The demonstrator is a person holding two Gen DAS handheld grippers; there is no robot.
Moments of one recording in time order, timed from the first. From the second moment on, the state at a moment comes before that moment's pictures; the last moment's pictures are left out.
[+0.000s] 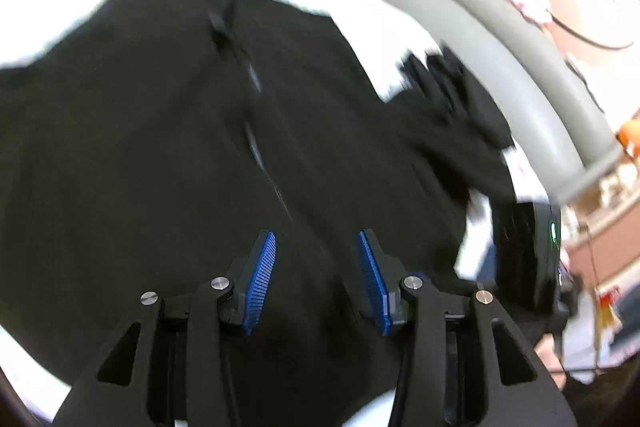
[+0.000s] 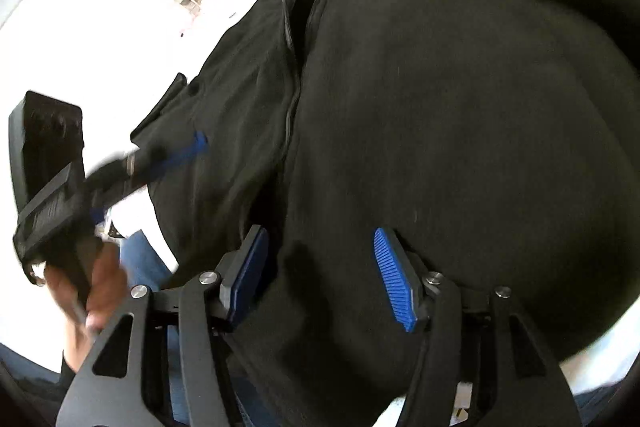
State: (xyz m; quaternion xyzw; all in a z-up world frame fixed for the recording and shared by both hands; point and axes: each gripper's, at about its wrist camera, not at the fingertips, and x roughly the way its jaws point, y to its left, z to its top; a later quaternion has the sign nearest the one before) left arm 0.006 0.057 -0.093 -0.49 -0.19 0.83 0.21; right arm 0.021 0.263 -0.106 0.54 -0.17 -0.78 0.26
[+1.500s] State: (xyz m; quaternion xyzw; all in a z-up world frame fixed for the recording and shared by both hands) left arm 0.037 0.071 -0.146 -0.48 -0.06 0.88 0.05; right arm 0.041 0.265 -0.109 0.52 -0.06 -0.84 0.13
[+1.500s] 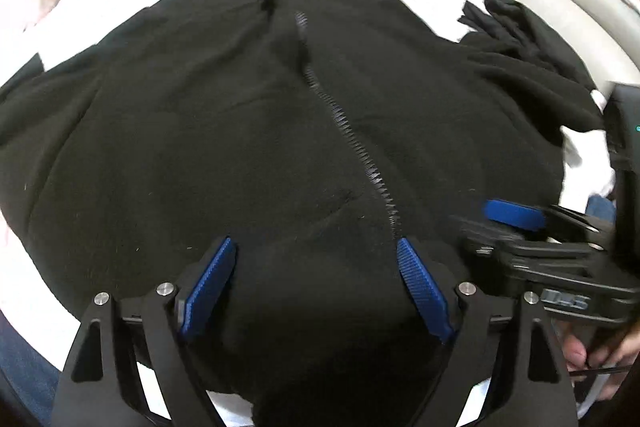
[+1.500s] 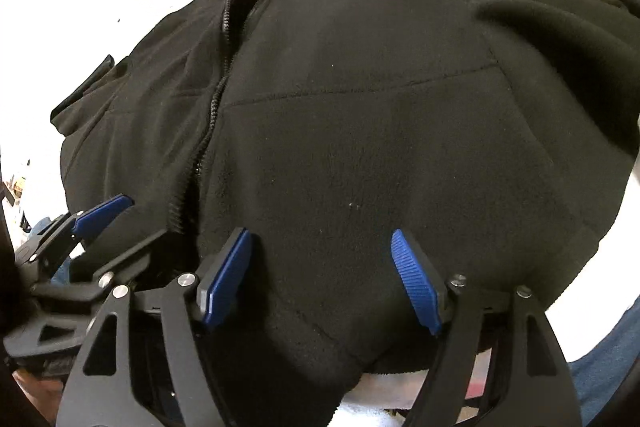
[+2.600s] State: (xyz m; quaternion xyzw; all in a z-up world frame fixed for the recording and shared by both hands) left arm 0.047 0.038 -0.134 -0.52 -0.11 0.83 0.17; right arm 0.043 0.274 -0.098 0.53 -0.06 -0.83 0.15
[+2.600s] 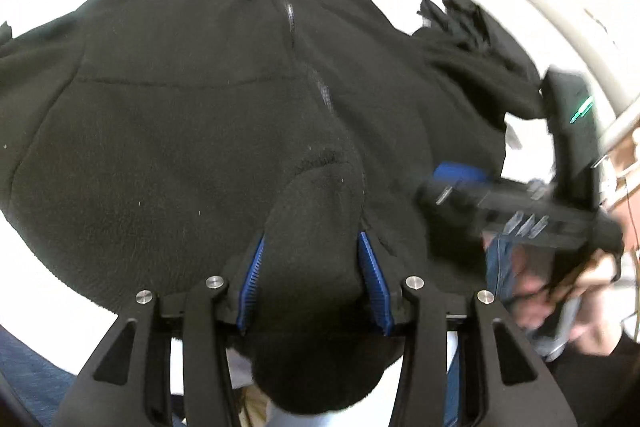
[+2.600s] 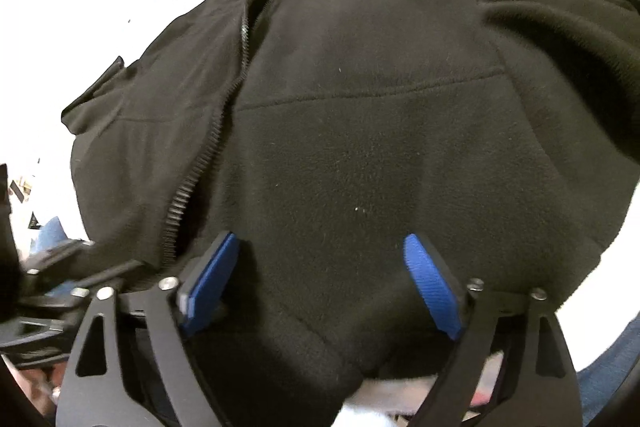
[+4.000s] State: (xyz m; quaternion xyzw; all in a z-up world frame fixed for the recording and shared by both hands) left arm -0.133 -0.092 -0.171 -0.47 -0.19 0.85 0.12; right arm -0.179 0.212 -0.058 0.46 -0.07 -0.86 0.23
